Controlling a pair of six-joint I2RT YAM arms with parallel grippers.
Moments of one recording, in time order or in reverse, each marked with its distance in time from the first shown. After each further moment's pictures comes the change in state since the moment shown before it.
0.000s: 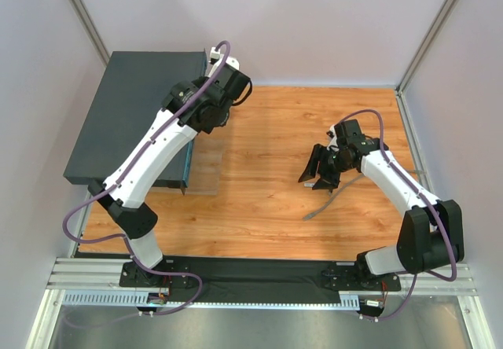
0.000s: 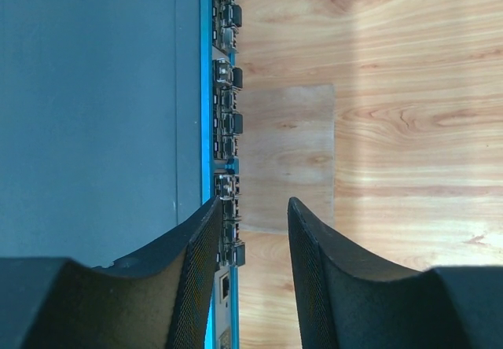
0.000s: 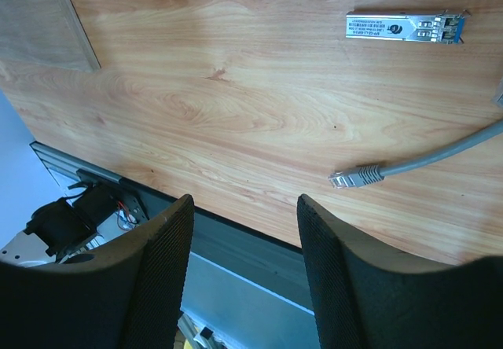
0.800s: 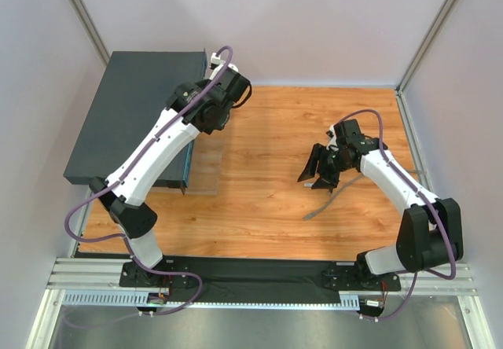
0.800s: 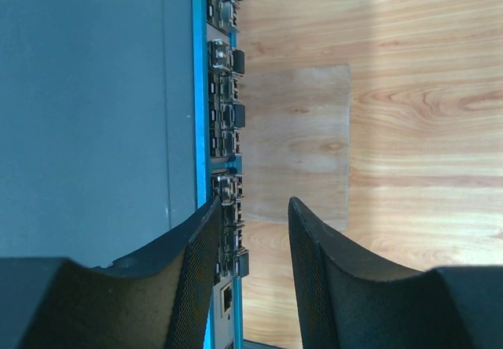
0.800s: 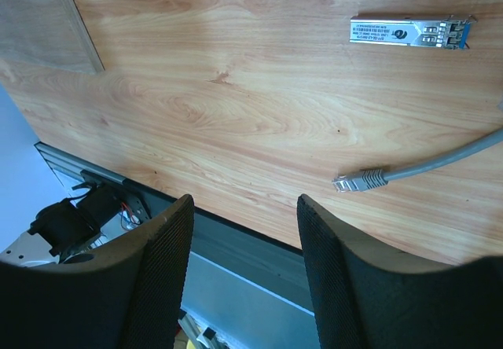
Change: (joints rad) left arm 0.027 0.000 -0.067 0.003 0.011 0.004; right arm 0.002 0.008 0.000 0.014 -0.008 0.008
